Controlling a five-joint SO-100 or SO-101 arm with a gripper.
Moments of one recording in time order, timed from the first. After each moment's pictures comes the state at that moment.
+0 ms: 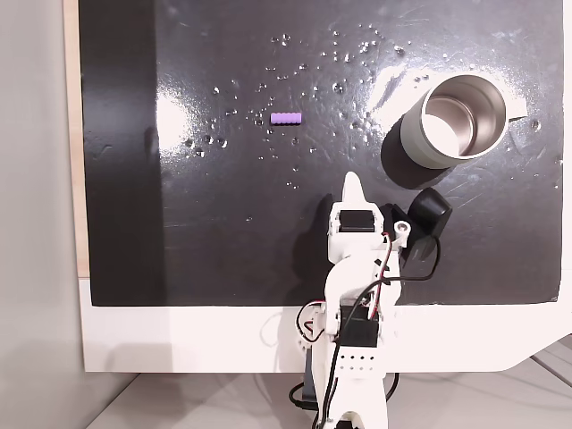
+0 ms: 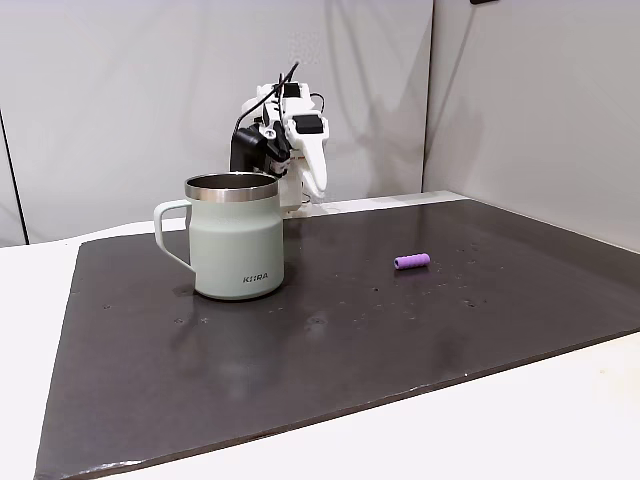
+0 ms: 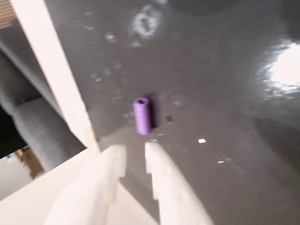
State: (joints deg) arm 4.7 181.2 166.5 45.1 -1.1
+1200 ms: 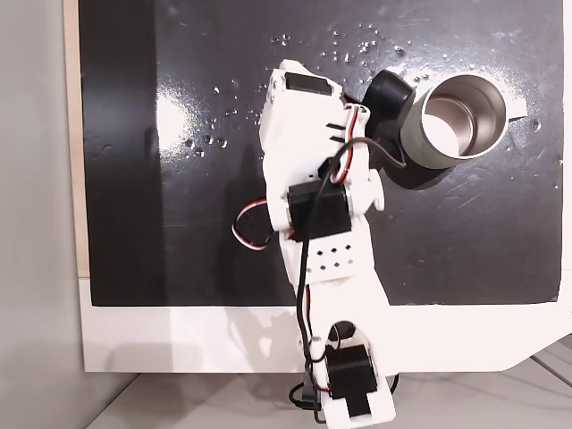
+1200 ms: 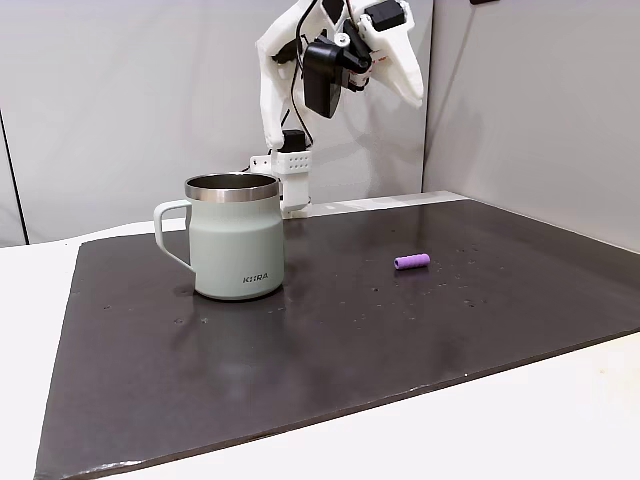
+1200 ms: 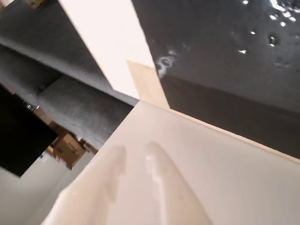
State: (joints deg) arm -11.2 104.7 76.4 68.9 26.2
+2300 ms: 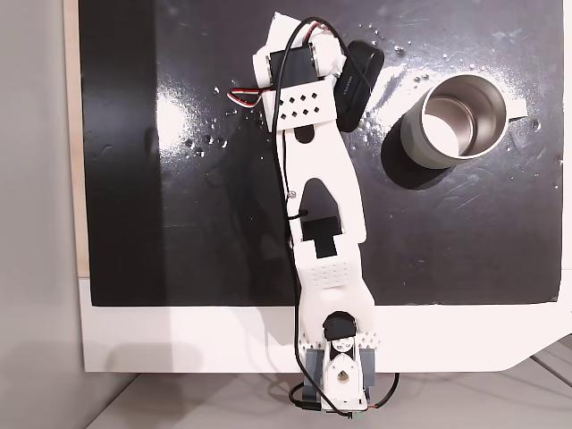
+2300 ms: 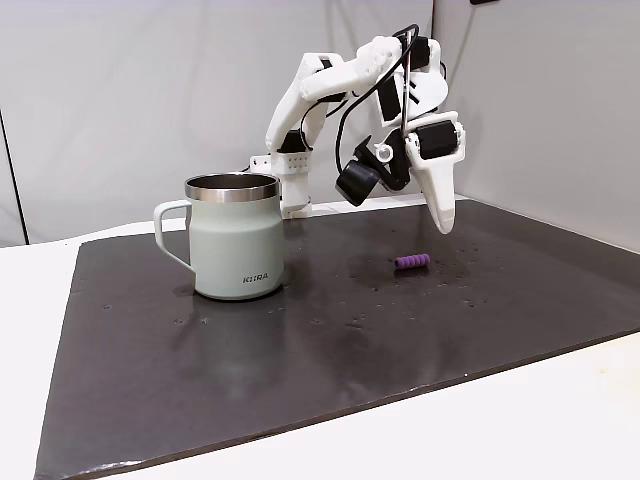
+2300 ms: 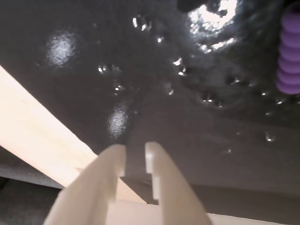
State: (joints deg) arm -9.9 52.1 34.6 78.2 30.7
